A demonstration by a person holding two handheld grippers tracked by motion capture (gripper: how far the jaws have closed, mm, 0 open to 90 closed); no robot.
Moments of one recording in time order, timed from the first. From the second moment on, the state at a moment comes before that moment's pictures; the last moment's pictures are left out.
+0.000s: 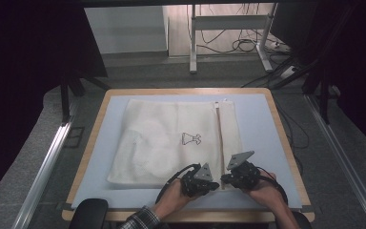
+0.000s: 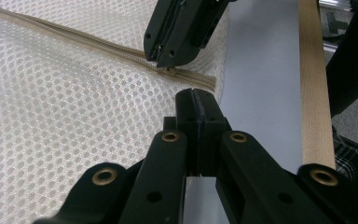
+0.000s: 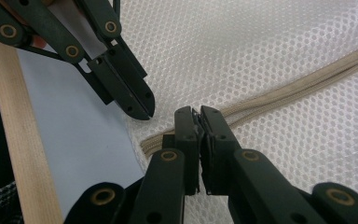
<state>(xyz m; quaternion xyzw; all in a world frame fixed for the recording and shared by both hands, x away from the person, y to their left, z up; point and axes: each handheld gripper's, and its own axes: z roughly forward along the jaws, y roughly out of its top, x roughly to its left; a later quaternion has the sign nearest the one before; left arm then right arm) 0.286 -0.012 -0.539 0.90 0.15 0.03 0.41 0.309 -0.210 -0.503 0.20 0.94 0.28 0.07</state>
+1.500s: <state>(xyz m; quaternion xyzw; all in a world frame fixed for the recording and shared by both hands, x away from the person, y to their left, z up) 0.286 -0.011 -0.539 0.90 0.15 0.04 0.41 0.331 -0.208 -0.503 0.24 0.92 0.28 0.12</state>
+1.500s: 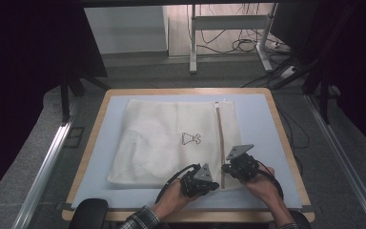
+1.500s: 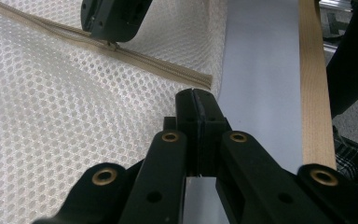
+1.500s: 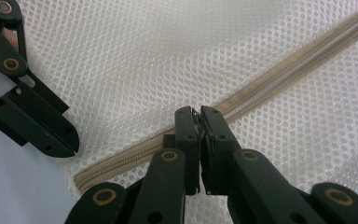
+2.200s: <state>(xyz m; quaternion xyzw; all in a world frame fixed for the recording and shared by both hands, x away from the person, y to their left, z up) 0.285 -0.011 -0.539 0.90 0.15 0.04 0.41 0.356 -0.204 -0.503 0.24 0.92 0.27 0.15</state>
